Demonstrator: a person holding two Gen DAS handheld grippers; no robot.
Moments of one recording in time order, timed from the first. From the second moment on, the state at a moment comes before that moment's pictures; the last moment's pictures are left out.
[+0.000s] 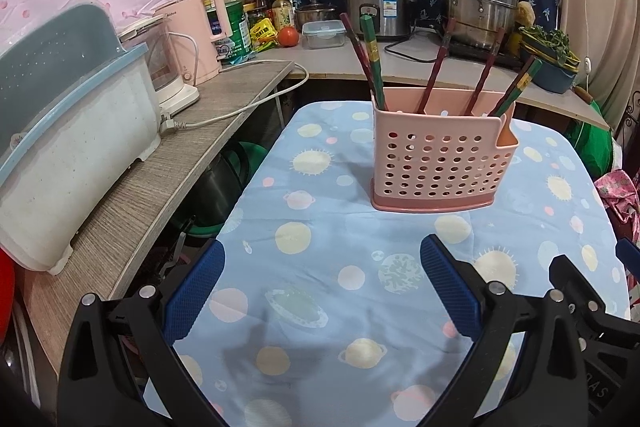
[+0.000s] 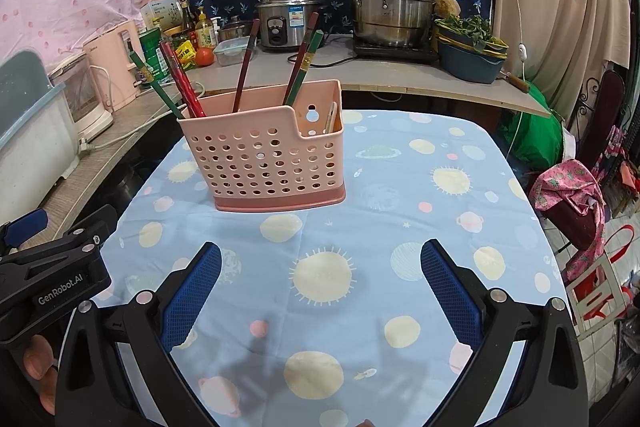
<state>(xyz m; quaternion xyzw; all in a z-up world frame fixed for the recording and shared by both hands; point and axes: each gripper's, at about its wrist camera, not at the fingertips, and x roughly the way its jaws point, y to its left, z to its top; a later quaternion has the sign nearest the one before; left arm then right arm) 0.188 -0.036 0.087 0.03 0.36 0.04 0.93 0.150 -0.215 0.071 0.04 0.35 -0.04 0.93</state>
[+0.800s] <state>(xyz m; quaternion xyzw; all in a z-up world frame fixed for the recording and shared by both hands) 0.186 -0.039 0.086 0.03 0.37 0.03 0.93 0.154 -0.216 0.073 0.04 0.36 -0.04 0.93</state>
